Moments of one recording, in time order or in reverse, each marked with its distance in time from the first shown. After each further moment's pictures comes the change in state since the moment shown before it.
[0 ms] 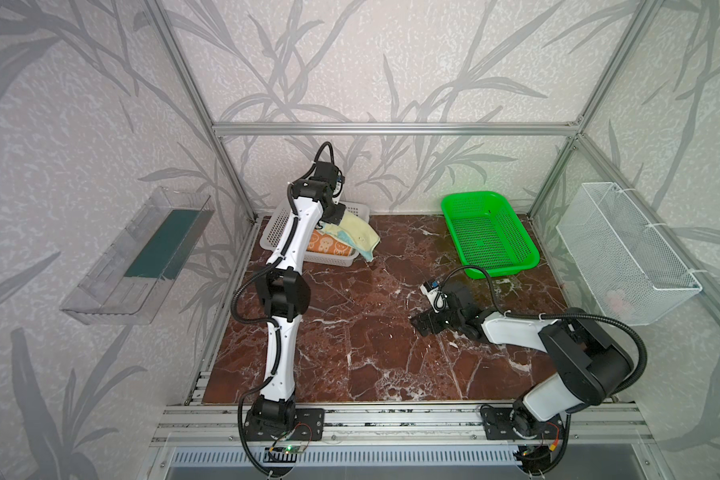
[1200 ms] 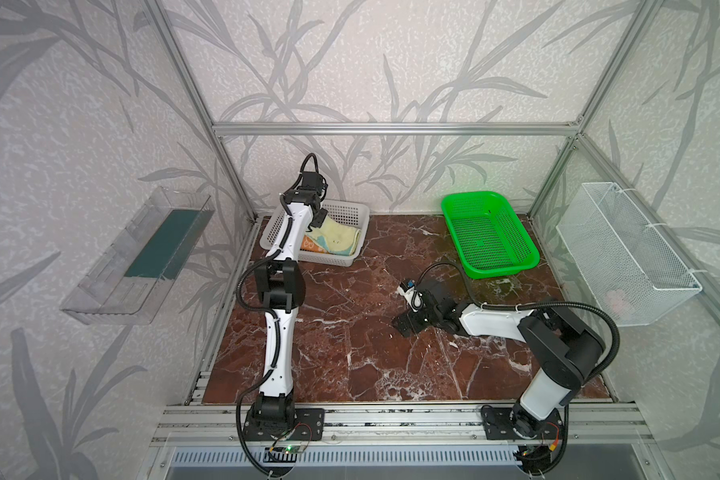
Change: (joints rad) left arm 0.105 0.164 -0.012 0.199 -0.174 0.119; right arm 0.146 0.132 0.189 -0.105 0.044 0.010
